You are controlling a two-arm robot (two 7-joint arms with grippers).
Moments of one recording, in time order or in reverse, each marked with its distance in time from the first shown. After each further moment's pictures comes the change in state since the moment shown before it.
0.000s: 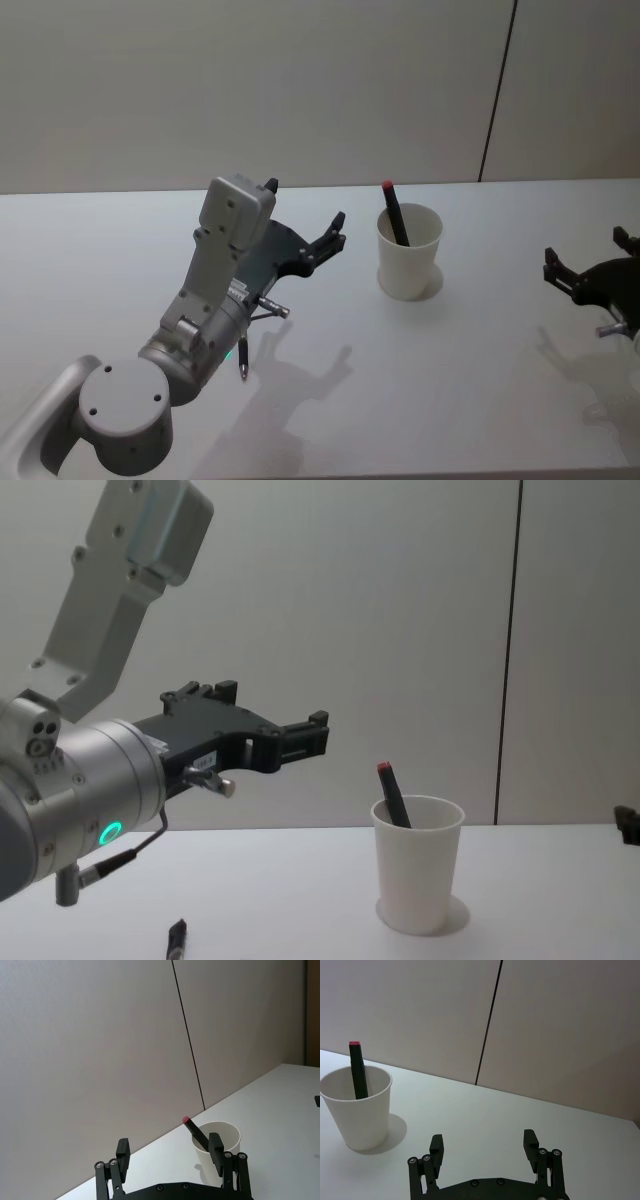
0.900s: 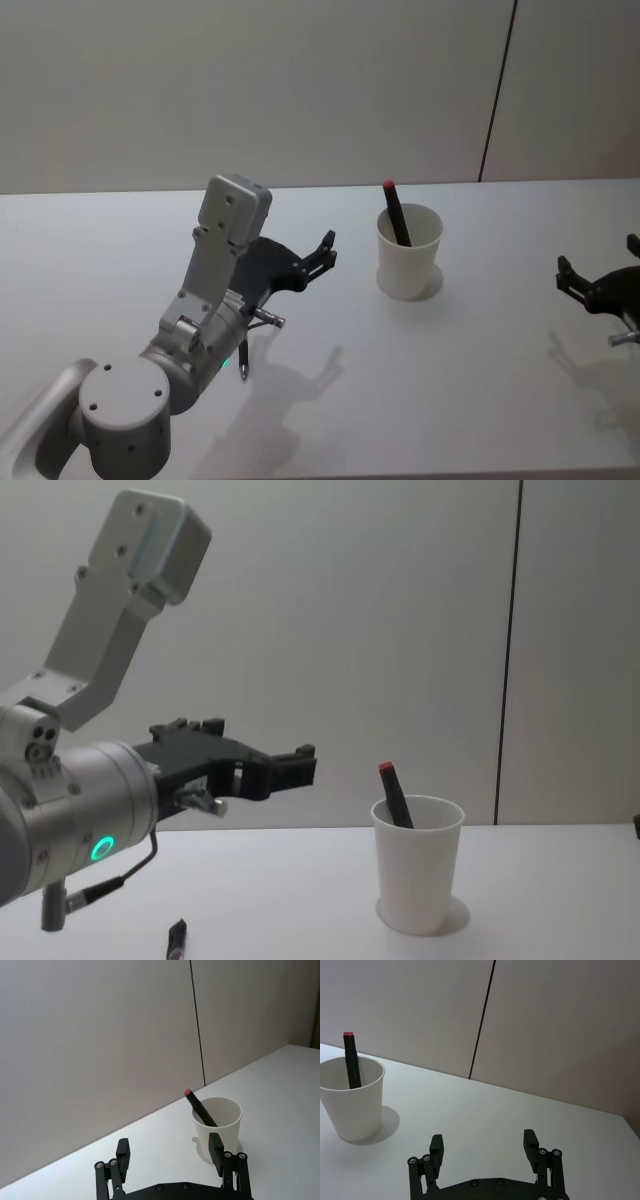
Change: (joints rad) left arm 0.017 0.000 -0.009 -0.031 -0.052 0.136 0.030; right arm -0.031 0.016 0.011 -0.029 -0.010 0.015 -0.008
